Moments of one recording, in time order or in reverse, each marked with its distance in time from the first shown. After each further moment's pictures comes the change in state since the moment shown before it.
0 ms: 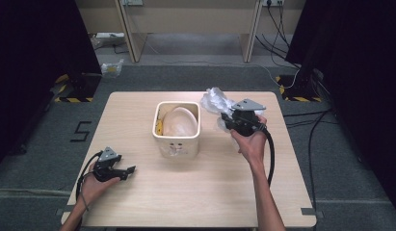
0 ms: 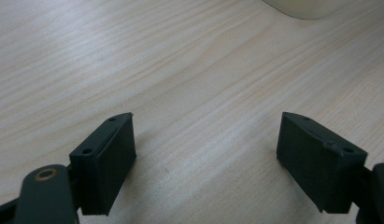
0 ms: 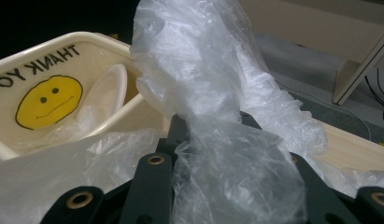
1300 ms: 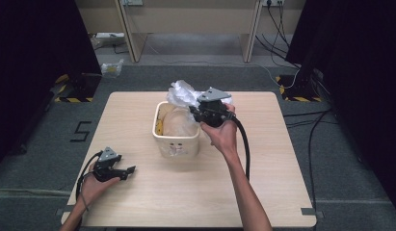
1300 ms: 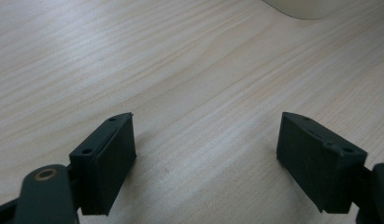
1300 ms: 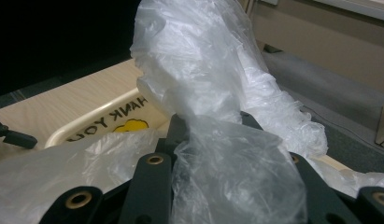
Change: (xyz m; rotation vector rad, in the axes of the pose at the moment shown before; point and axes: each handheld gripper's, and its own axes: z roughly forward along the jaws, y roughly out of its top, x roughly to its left) left arm 0.000 0.000 0.000 -0.001 0.001 0.002; right arm 0.066 0.056 0.029 -0.026 0.136 -0.106
